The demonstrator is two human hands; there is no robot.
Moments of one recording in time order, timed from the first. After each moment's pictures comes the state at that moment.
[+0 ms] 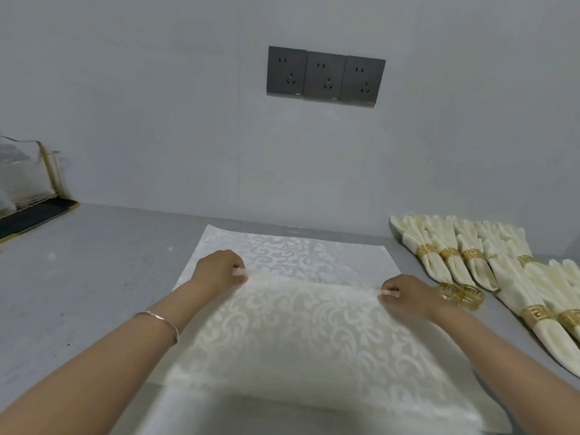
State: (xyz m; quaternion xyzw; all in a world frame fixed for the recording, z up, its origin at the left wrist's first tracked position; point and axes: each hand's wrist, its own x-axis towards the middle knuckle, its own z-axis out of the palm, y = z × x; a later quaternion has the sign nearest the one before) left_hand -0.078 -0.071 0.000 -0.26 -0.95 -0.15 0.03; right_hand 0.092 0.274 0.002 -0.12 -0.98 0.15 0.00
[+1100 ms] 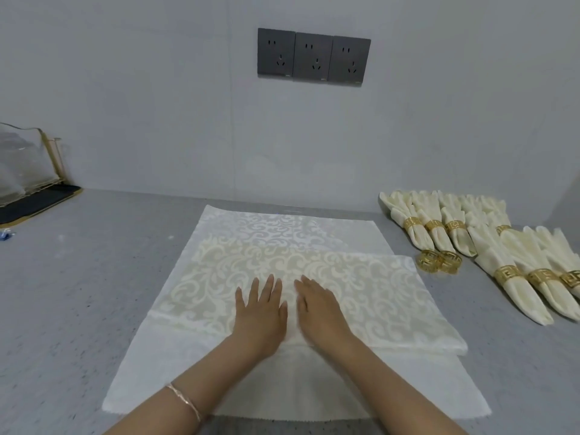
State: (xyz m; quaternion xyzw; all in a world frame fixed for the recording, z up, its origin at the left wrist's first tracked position) left_hand 0.082 -0.034 -0.053 -0.26 -0.96 -0.06 -0.05; right_hand 0.128 0.086 -0.048 -0.10 -0.97 0.21 0.07
